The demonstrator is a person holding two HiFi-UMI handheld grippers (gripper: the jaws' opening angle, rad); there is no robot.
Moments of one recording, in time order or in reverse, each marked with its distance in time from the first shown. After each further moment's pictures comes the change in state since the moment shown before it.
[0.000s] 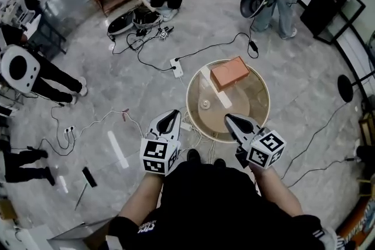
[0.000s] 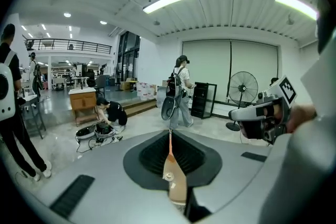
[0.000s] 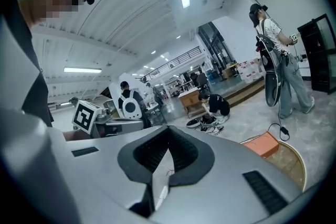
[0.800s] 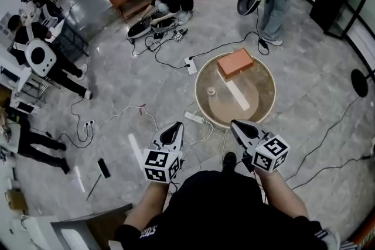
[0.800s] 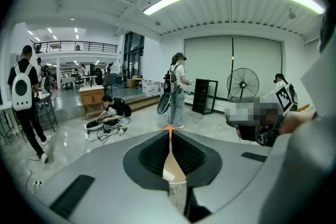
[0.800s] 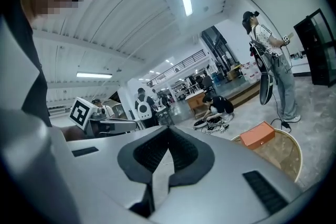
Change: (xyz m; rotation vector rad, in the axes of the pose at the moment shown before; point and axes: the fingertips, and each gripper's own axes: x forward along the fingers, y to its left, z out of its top) left arm -0.130 -0.141 -0.048 -0.022 0.041 0.076; right arm -0.157 0.060 -0.067 -0.001 -0.044 0.075
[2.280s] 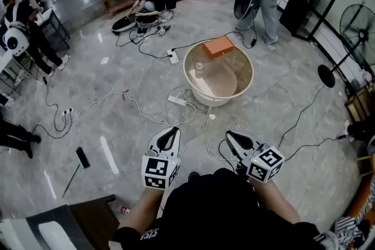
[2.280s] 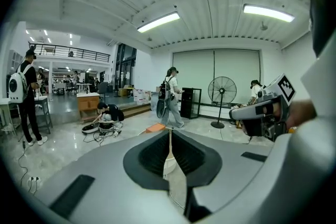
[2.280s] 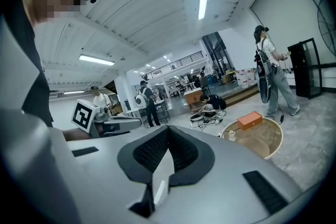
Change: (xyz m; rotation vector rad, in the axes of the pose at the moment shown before) left arm -0.293 -0.040 -0.144 0.047 -0.132 -0.104; right arm -0.121 0.303 -0.147 -0.089 0.038 -0.126
